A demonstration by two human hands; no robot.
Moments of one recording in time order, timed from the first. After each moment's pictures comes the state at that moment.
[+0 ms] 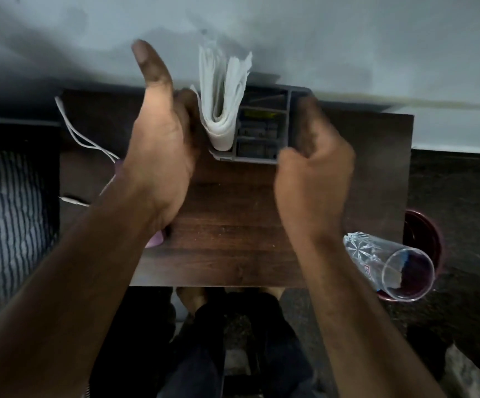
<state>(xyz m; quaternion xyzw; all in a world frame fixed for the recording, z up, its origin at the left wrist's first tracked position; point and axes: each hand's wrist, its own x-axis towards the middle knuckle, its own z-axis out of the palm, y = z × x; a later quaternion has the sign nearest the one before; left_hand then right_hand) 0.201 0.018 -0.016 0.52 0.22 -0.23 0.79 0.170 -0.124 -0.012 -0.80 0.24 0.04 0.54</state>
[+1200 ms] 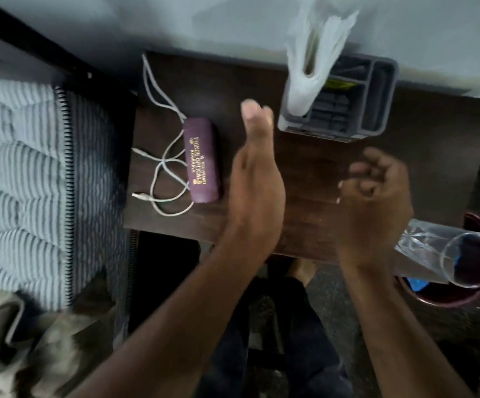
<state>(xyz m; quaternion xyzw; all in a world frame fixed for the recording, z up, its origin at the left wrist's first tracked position) 0.113 -0.013 -0.010 0.59 0.35 -0.11 0.72 0.093 -0.129 -0.033 -0.84 0.30 -0.01 0.46</state>
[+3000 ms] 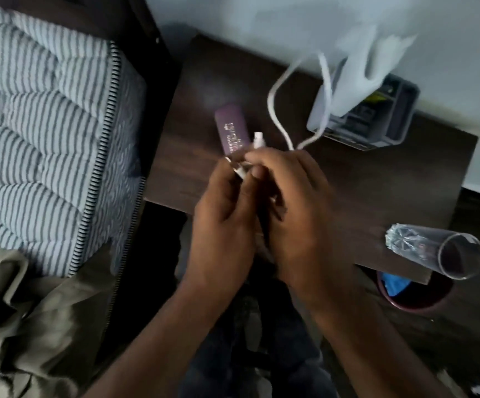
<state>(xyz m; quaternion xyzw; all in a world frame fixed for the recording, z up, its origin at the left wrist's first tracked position) 0.002 0.060 0.024 0.62 0.29 0.01 0.73 0.040 -0.036 0.032 -0.89 -0.19 0.04 0.42</state>
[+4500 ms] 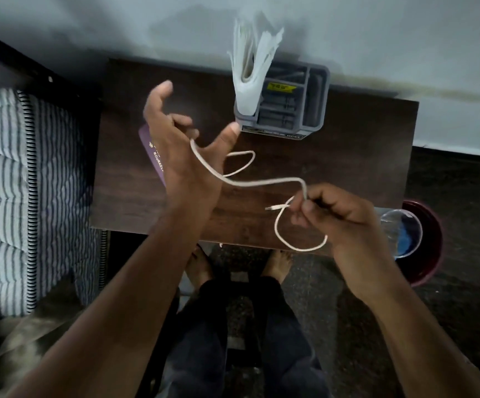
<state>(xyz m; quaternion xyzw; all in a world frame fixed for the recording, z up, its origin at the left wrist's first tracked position) 0.106 0.000 -0.003 0.80 0.29 0.03 0.52 0.064 -0.202 0.013 -0.77 0.09 0.26 0.58</state>
